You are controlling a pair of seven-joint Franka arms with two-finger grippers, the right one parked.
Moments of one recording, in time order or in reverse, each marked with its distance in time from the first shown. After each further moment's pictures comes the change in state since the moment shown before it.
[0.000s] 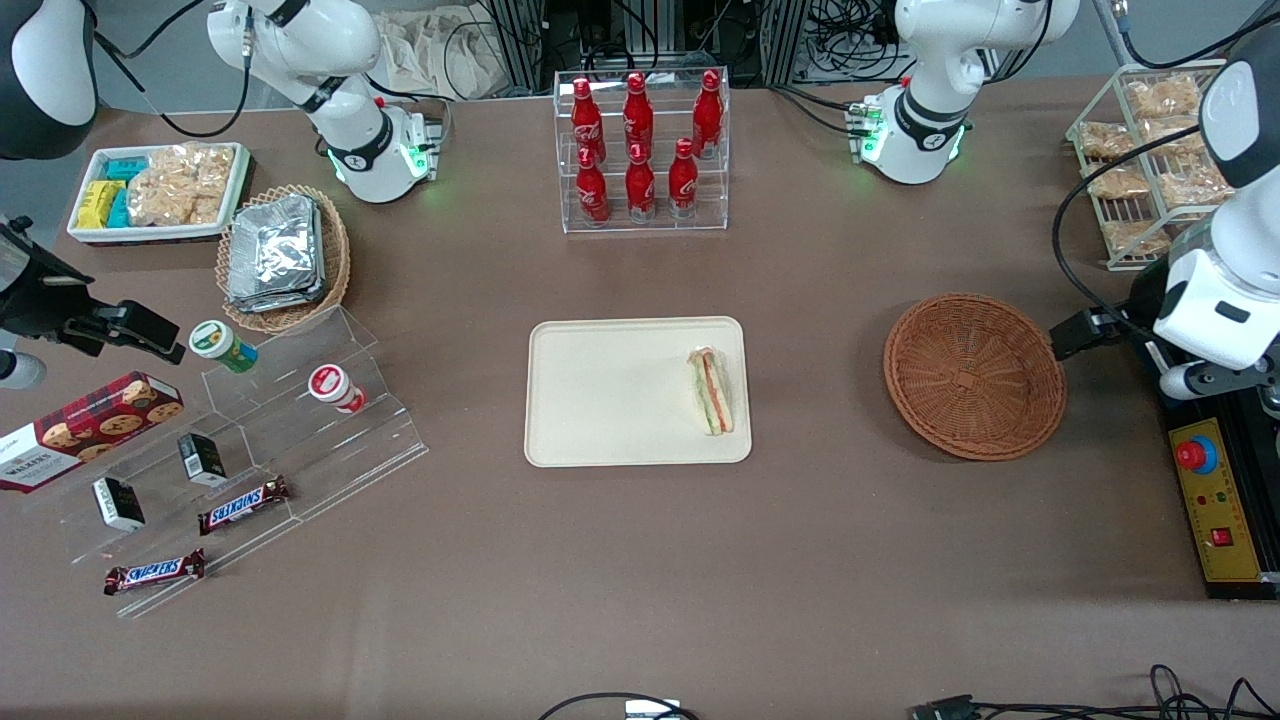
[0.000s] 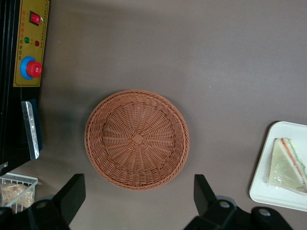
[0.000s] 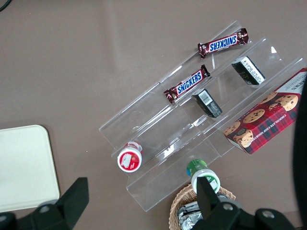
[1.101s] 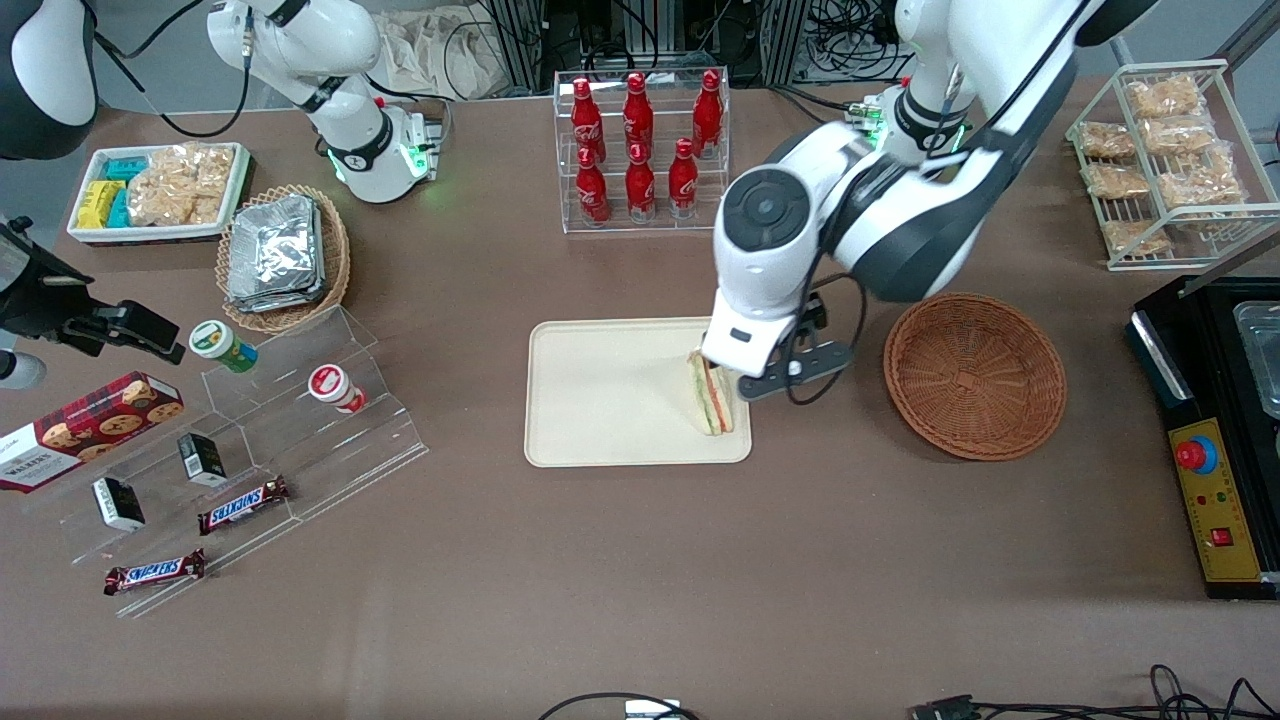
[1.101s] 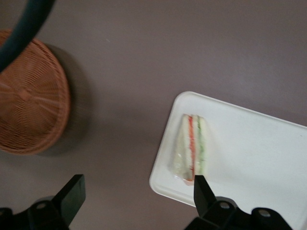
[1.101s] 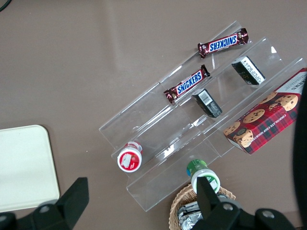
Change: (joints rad) arm 0.068 0.362 -0.799 0.164 0.373 -0.027 -0.846
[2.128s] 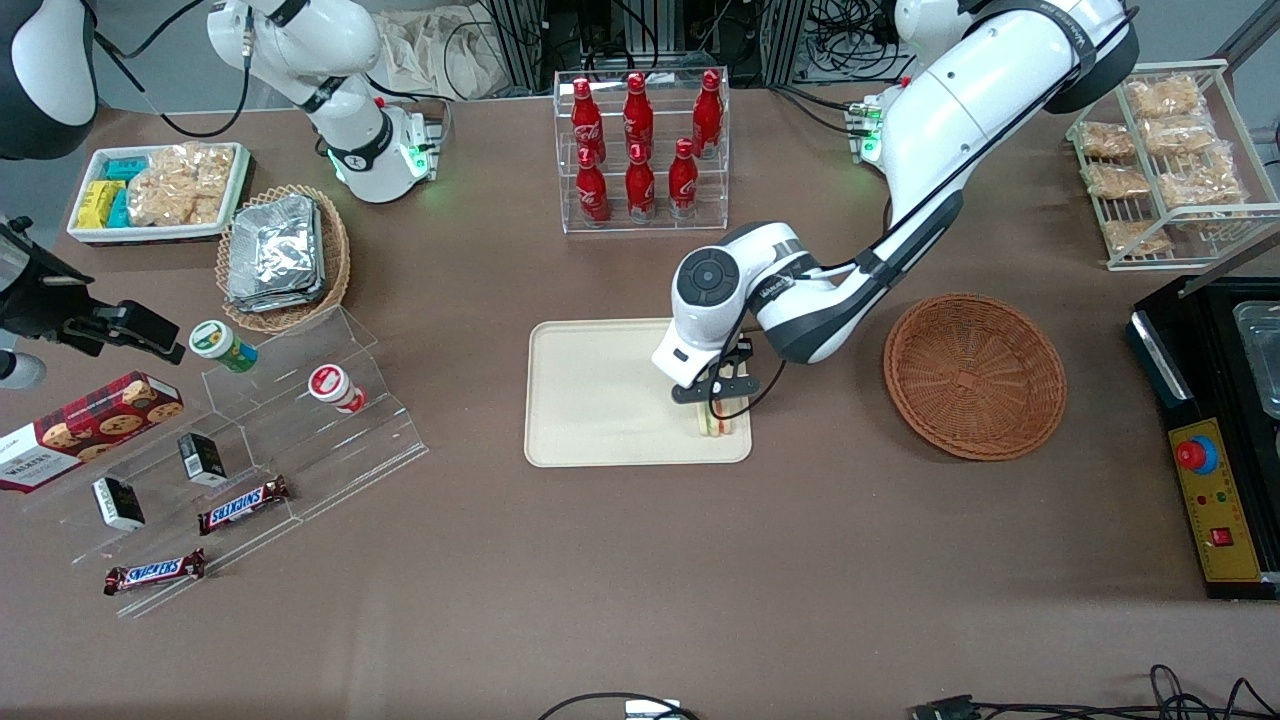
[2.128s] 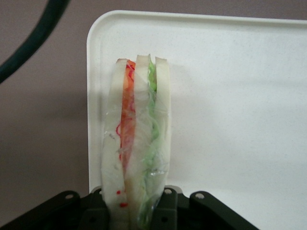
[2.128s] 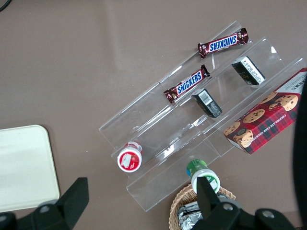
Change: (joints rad) arm -0.043 0.248 -0.009 -0.355 0.159 0.539 -0.070
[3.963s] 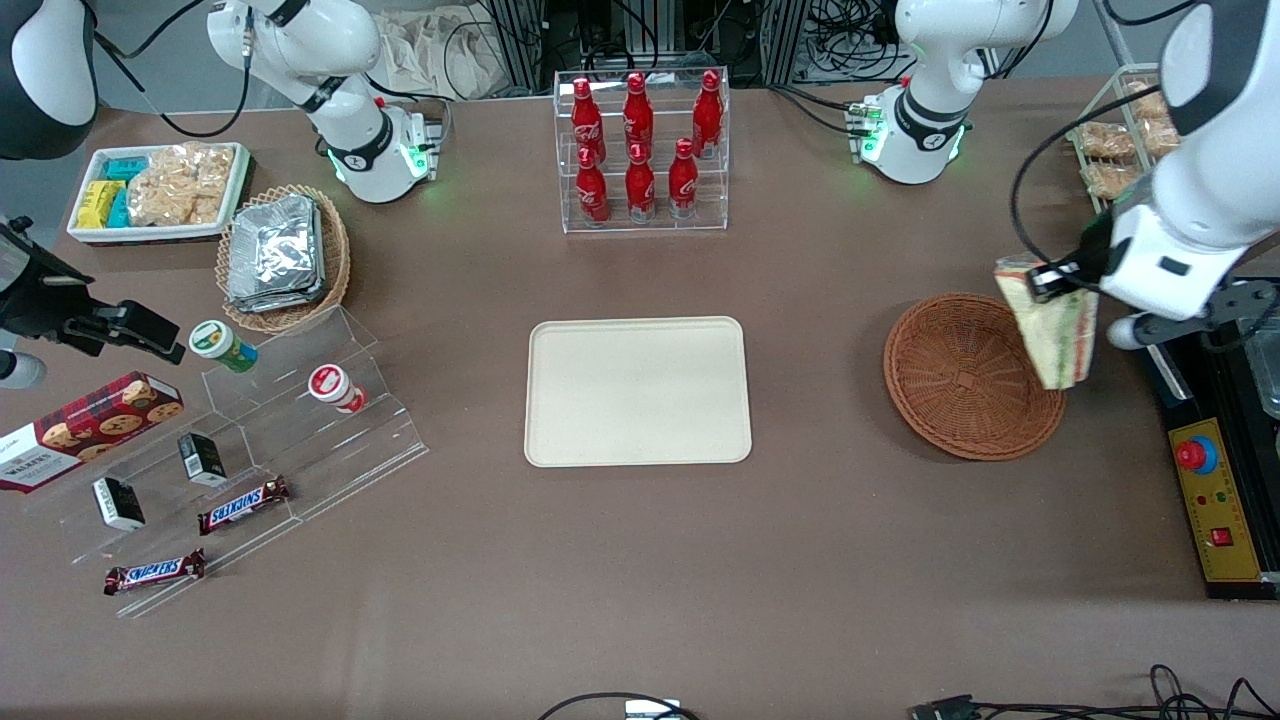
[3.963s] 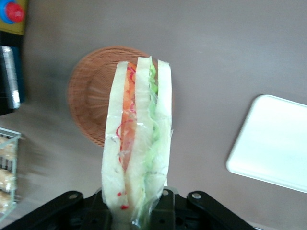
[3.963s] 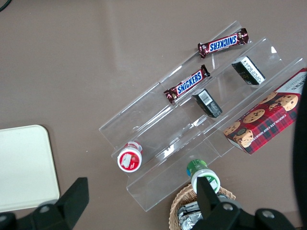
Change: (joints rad) arm 0.057 -0.648 0.554 0.210 -0.561 -0.664 0.654
